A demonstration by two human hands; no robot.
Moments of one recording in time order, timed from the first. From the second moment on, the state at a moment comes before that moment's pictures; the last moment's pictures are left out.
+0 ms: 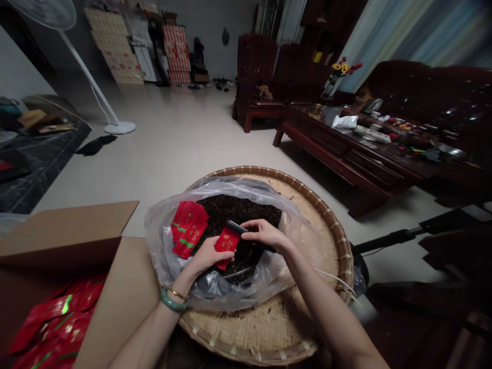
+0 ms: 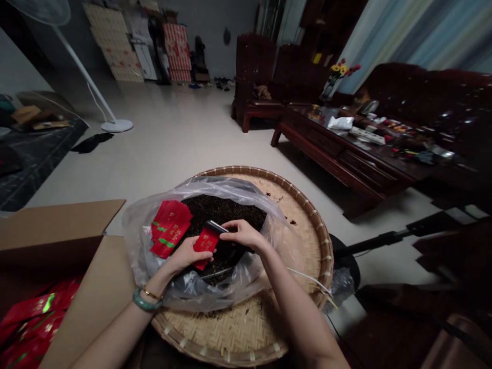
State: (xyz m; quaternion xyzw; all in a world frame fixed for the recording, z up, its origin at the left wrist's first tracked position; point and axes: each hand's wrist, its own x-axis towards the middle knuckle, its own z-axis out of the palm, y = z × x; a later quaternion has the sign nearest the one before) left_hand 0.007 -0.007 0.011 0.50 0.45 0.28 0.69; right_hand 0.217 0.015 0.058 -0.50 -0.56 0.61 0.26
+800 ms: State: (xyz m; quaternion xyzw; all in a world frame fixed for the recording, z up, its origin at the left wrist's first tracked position) left_hand 0.006 -0.005 0.008 0.49 0.45 0.28 0.69; right_hand 0.206 0.014 0.042 -0.51 -0.56 0.59 0.28
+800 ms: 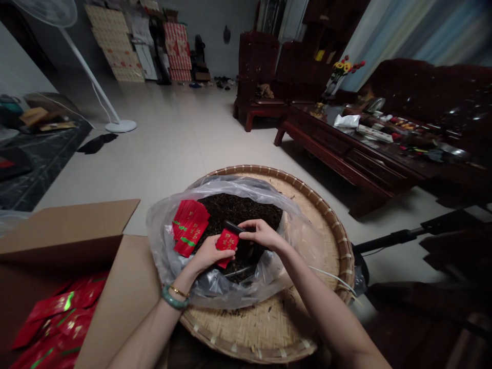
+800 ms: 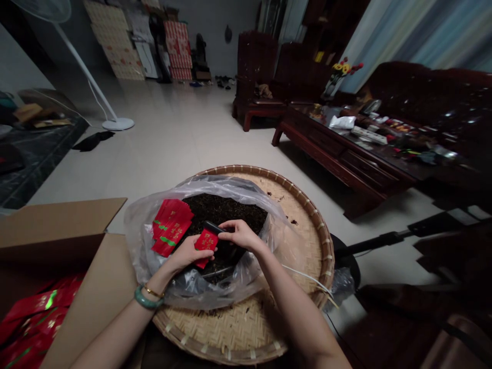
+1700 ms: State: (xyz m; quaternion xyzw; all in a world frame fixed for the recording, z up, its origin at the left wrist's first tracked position) left_hand 0.005 -0.006 0.012 0.61 0.46 0.21 0.60; right_hand 0.172 0.010 0.030 -0.51 -0.79 0.16 0.30
